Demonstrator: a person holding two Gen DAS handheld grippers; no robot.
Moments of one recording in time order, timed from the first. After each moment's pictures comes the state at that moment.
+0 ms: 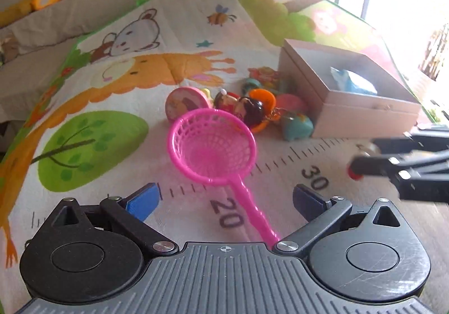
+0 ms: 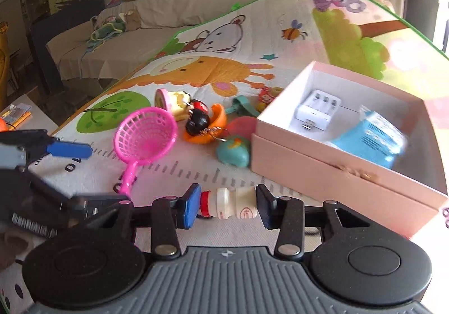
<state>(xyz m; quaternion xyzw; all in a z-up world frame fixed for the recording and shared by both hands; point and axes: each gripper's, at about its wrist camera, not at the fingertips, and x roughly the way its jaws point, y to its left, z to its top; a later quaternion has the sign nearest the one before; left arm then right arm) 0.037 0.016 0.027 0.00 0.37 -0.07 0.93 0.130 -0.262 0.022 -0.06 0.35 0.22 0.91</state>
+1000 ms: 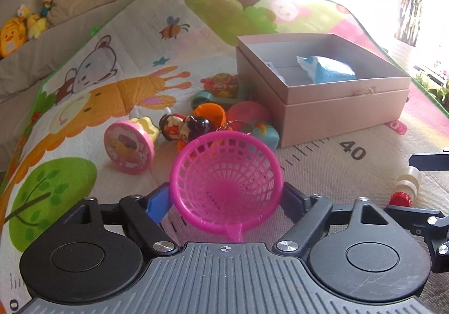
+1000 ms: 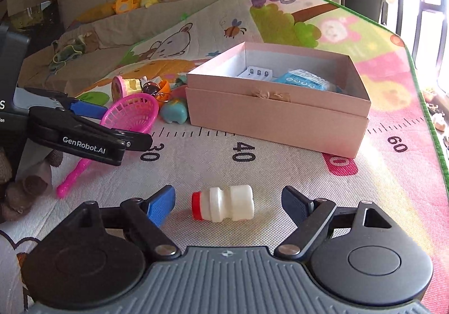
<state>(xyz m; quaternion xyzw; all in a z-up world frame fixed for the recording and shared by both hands) 0.058 -0.033 0.012 0.10 0.35 -0.13 0.92 0.082 -0.300 -0.008 -0.04 0.32 0.15 0.93</state>
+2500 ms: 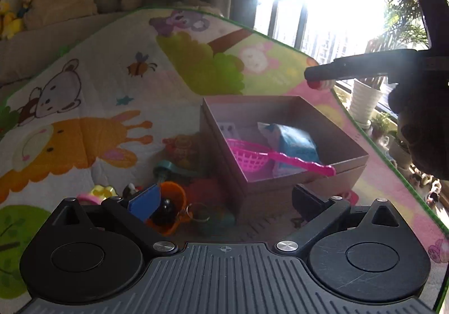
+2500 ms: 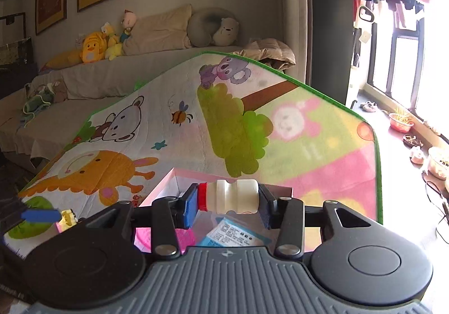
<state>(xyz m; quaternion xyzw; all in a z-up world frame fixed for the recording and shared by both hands) 0.095 -0.035 0.060 0.01 0.31 -0.22 0.93 0.245 -0.350 0.104 -0.02 0.26 0.09 0.96</state>
